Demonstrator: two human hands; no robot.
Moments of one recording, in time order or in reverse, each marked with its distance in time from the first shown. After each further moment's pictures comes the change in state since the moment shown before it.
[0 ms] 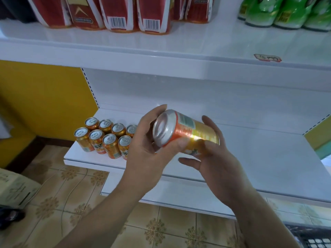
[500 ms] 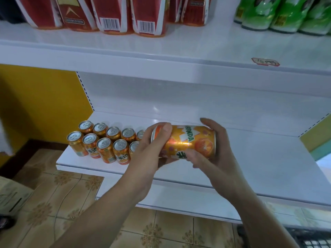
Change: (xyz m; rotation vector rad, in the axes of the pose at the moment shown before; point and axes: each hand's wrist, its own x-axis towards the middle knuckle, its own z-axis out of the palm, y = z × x) left_hand 0.017 -0.016 0.001 -0.139 0.045 -0.449; right_hand 0.001 -0.011 -0.001 -0.677 0.130 -0.148
